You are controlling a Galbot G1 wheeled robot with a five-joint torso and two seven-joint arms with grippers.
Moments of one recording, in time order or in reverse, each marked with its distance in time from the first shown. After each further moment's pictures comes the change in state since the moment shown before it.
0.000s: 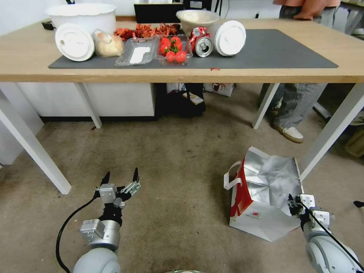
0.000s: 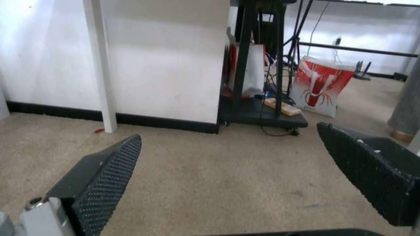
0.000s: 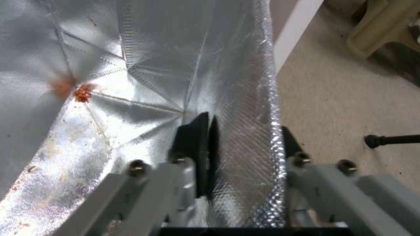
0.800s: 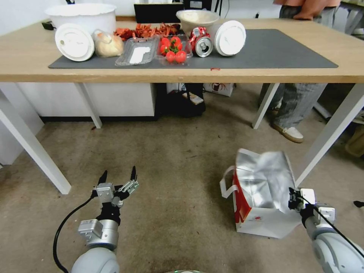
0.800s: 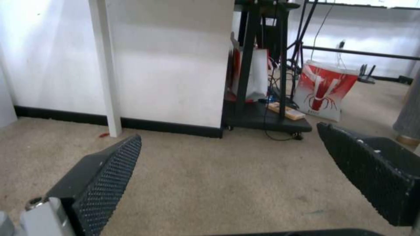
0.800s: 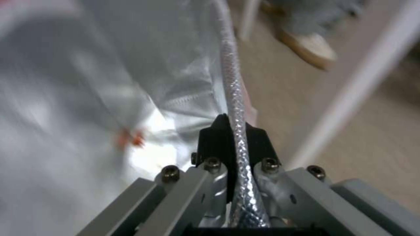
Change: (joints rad) left arm 0.005 -0.003 -0.011 -0.013 0.006 0.000 -0.006; right arm -0.025 -0.098 0.027 0.062 0.147 0.087 -0.180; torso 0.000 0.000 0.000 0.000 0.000
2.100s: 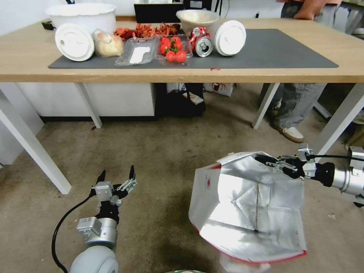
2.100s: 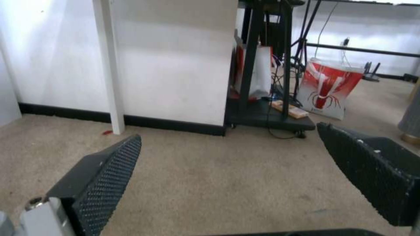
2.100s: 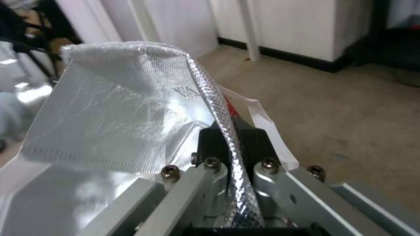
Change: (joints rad) left arm -0.004 0.000 -0.007 -0.007 -0.011 0.022 -0.008; right arm 0.194 -0.697 -0.121 -0.156 0.721 0.089 -0.968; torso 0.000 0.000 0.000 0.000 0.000
